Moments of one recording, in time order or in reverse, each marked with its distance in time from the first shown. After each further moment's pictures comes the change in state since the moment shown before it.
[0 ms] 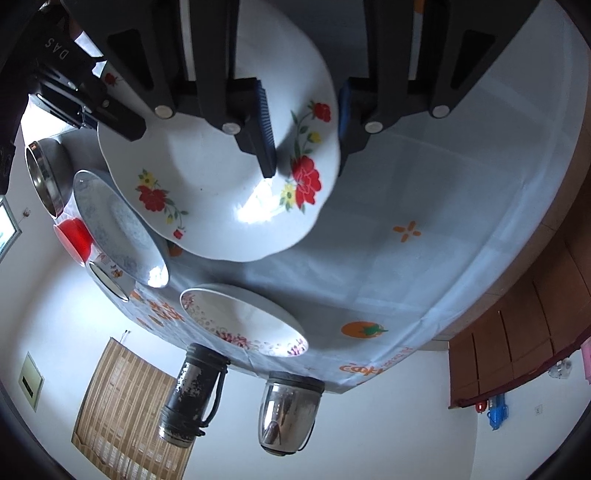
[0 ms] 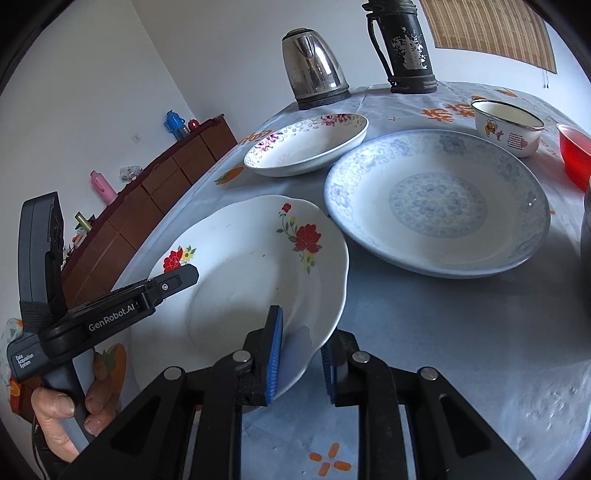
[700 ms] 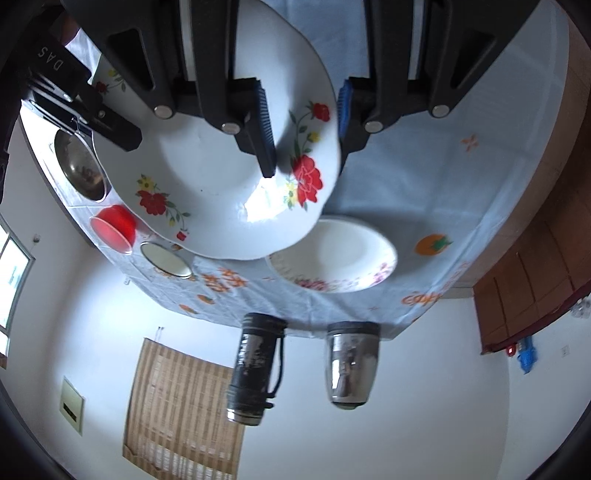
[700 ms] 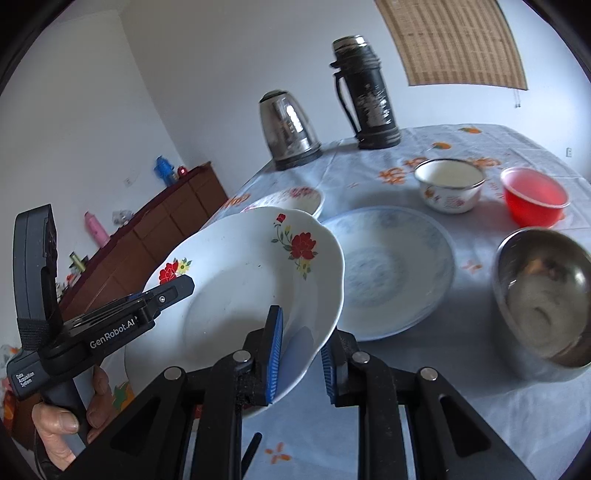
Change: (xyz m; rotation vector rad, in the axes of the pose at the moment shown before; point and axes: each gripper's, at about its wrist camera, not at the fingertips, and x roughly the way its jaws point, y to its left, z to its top) left arm -0.022 -0.096 0.042 0.165 -0.123 -0.043; right arm -0.077 -0.044 0.026 0.068 -0.192 -0.077
